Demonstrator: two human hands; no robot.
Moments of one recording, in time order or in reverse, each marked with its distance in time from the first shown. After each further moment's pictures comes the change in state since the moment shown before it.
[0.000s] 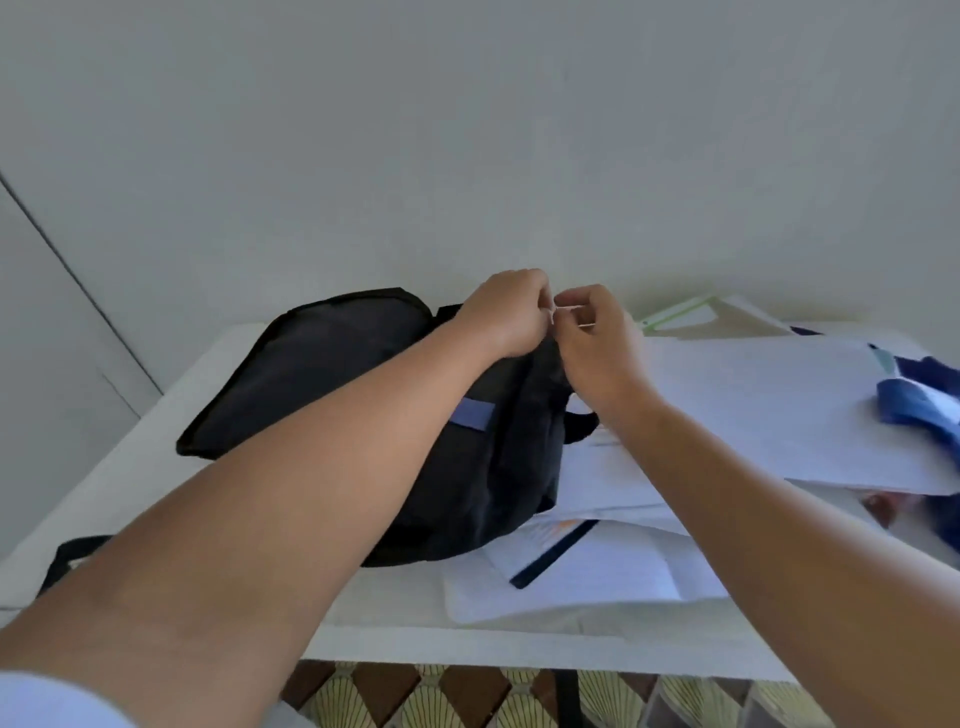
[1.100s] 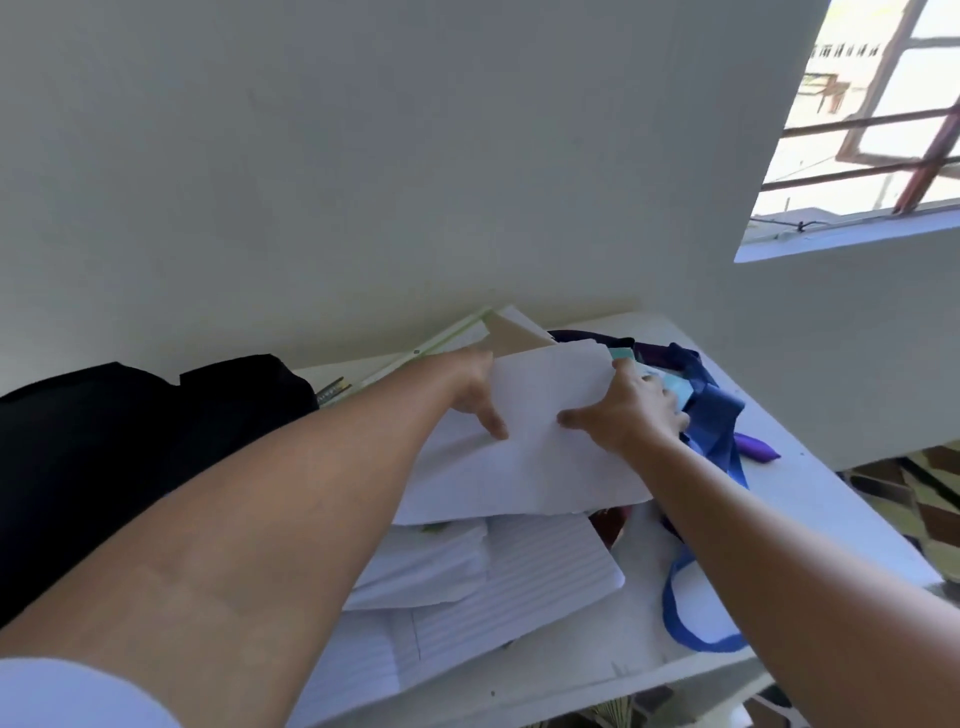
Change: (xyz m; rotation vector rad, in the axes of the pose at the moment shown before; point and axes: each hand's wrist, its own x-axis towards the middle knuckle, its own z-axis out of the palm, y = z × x) left_hand 0.123 0.178 0.162 0.284 -0.558 -0.023; right_hand 0.049 0.160 -0.259 -0.728 0.038 0.563
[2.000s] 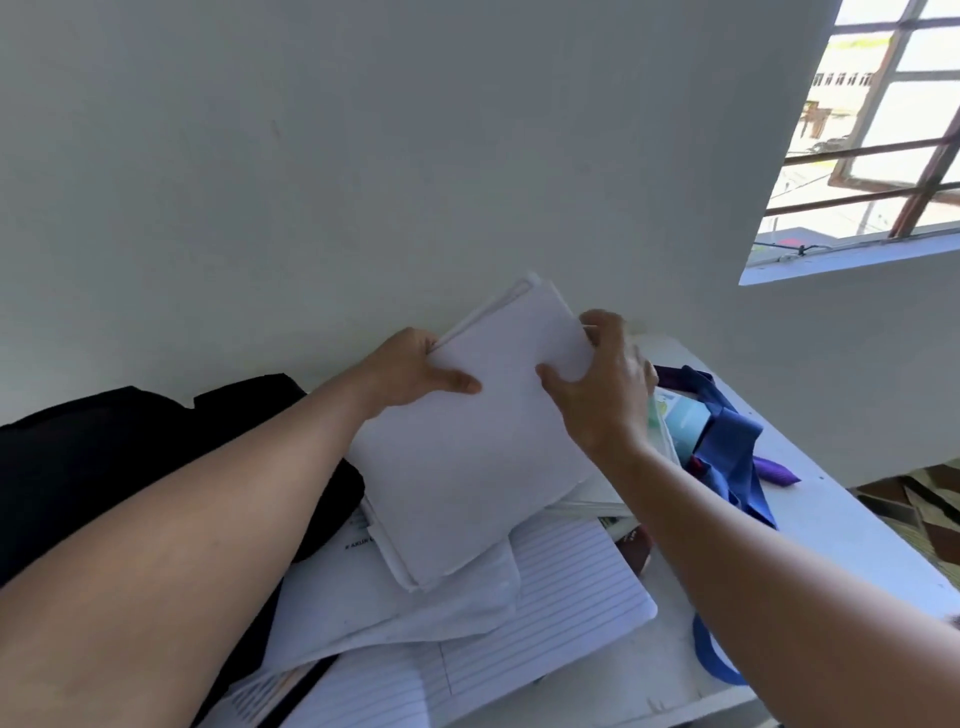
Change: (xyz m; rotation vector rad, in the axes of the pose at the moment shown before) left_hand -0.026 -0.085 -0.026 -0.744 0.271 0.161; right_hand -0.019 -0.055 0.001 0.467 0.392 -0.395
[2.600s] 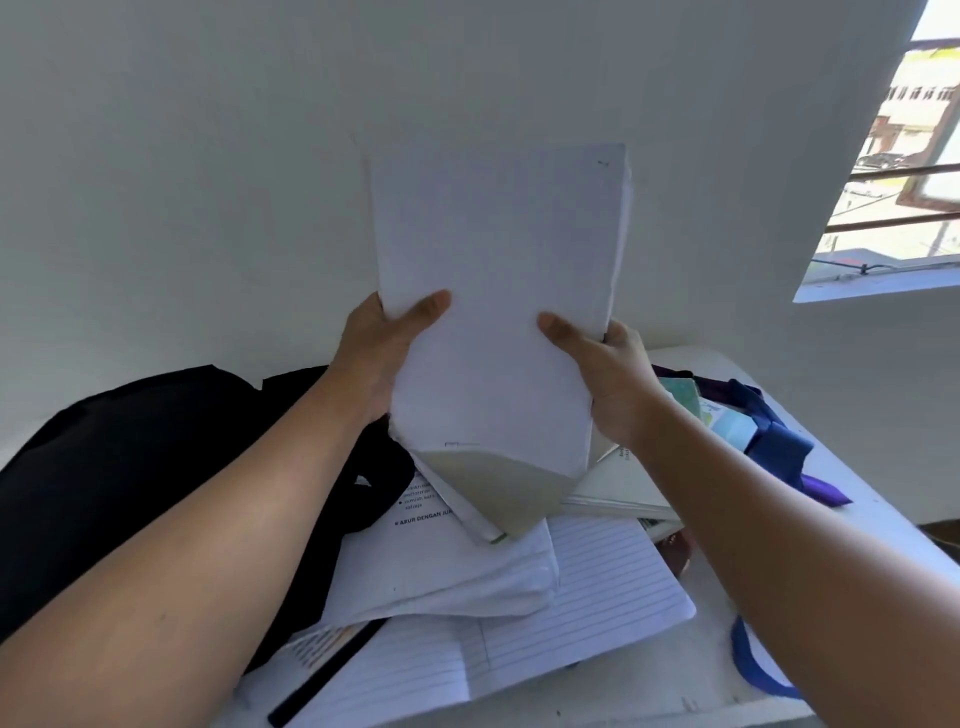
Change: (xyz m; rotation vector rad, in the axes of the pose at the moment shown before) left_hand -0.069 0.007 -0.032 -0.837 0.397 0.144; right_hand 0.004 -0.051 0.010 0.911 -0.398 0.266
